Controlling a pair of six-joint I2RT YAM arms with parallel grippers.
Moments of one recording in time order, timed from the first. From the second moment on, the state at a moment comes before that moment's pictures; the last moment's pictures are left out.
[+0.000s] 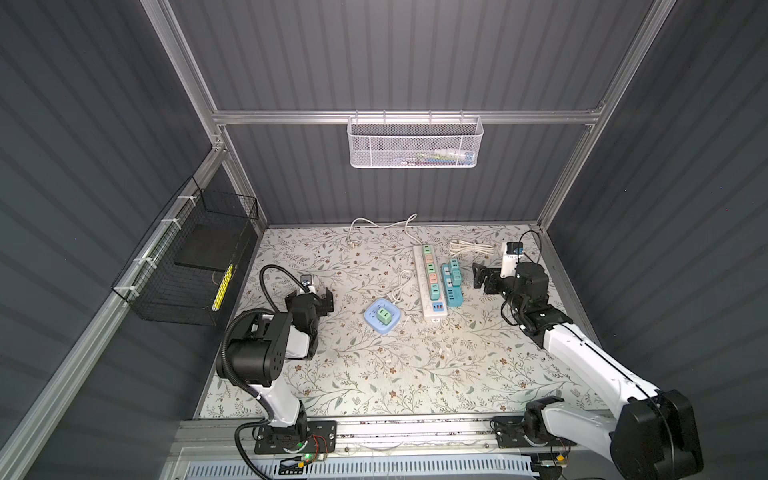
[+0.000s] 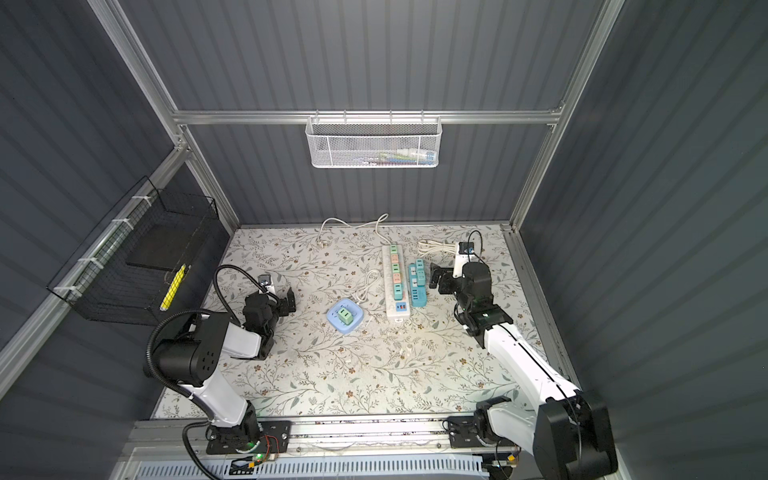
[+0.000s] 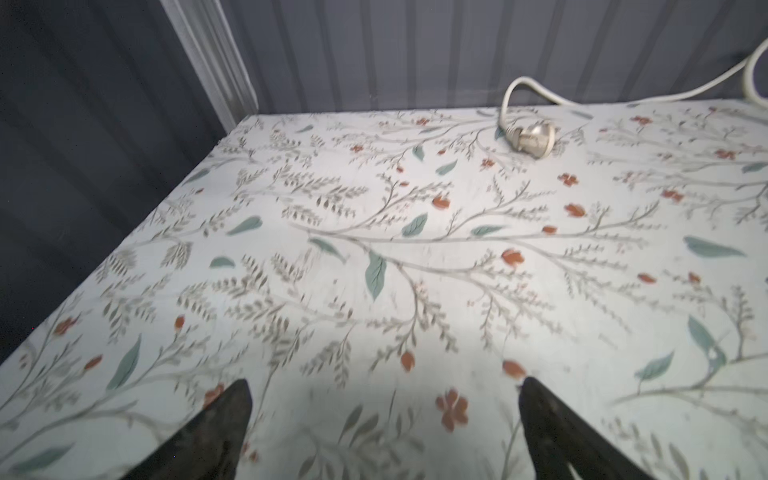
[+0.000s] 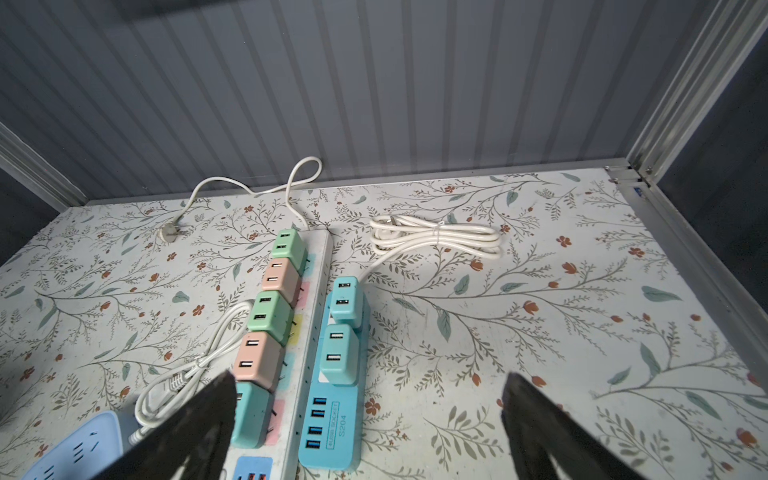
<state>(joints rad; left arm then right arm) -0.10 1.72 0.43 0.96 -0.19 0.03 0.24 1.14 0.69 0.11 0.06 0.18</state>
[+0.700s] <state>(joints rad) -0.10 1.72 0.46 0.84 -0.19 0.02 0.21 1.44 0.28 0.80 0.37 -0.14</state>
